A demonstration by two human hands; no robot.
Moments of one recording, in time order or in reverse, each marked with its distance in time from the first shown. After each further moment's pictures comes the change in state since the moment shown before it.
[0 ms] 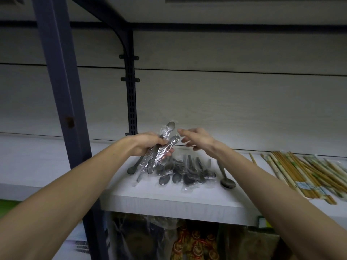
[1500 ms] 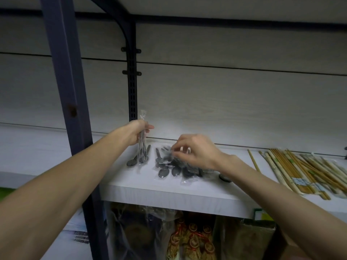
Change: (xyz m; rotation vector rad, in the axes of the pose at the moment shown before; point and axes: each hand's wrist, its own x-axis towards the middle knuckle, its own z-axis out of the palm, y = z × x) left_hand 0.011 -0.003 -0.031 -0.162 0.477 0.018; right_hand -0.052 0.014 0.011 -0.797 0.080 -0.808
